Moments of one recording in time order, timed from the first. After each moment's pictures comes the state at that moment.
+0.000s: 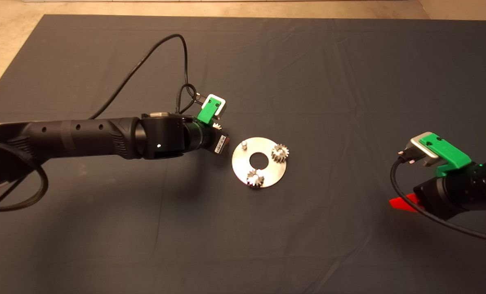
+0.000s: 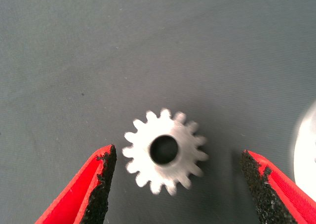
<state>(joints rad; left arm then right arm) -0.19 2.54 -1.08 1.12 1.17 -1.11 0.45 2.02 -0.38 -0.41 -1.53 1.30</state>
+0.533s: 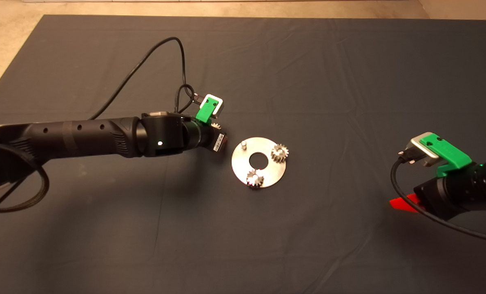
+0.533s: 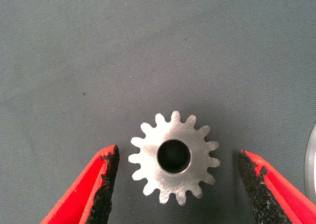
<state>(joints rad) -0.19 2.54 -1.10 1.12 1.15 -1.11 0.45 2.02 -0.38 -0.40 -1.53 1.30</state>
